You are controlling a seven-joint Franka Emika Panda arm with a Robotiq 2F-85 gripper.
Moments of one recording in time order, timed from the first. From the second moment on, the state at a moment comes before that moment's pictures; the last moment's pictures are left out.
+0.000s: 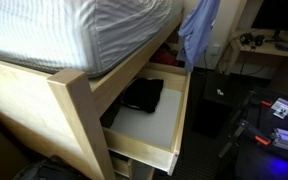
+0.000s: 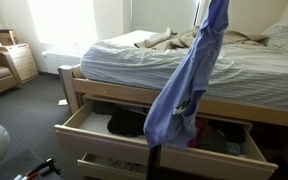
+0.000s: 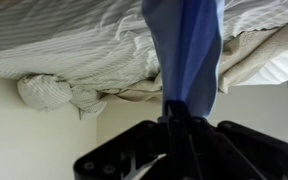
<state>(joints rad) 0.73 -0.49 -1.20 -1.63 0.16 2.40 -0.72</state>
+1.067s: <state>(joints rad) 1.36 -0.32 -1.85 -1.68 0.10 2.89 -0.69</state>
